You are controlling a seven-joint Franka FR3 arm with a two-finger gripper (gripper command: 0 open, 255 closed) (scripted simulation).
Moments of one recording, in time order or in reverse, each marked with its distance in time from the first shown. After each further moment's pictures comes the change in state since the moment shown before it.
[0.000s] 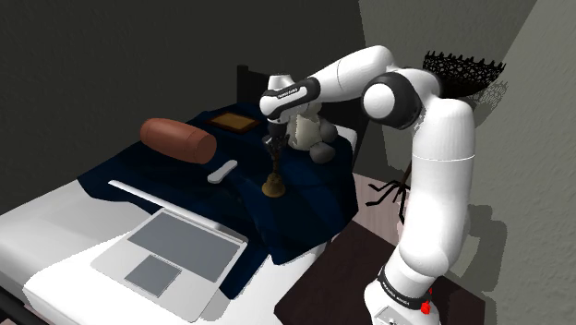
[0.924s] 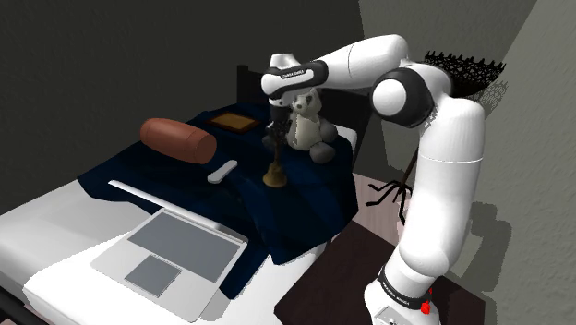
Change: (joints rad) arm 0.002 -0.064 -0.003 0.090 -0.007 -0.155 -0.001
